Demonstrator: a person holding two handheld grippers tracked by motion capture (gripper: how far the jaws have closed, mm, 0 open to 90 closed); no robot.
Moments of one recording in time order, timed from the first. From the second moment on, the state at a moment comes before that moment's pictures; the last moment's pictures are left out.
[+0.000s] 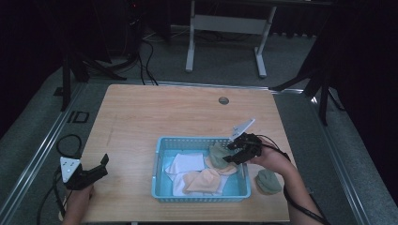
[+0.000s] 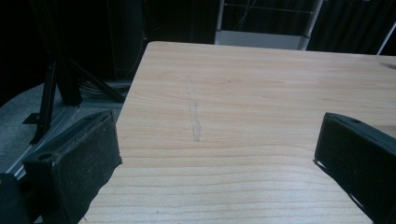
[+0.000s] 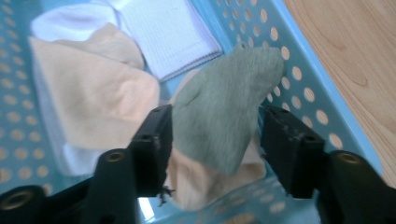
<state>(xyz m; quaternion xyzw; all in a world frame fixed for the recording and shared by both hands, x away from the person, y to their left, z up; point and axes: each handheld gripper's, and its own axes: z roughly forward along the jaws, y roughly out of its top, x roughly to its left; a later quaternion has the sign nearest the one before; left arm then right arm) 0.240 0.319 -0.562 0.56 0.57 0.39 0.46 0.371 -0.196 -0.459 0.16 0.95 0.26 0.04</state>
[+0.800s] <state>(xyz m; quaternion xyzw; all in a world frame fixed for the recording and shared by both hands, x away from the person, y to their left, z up) 0.240 0.320 -0.562 0.56 0.57 0.39 0.46 0.374 -0.158 -0.476 0.16 0.96 0.22 0.01</state>
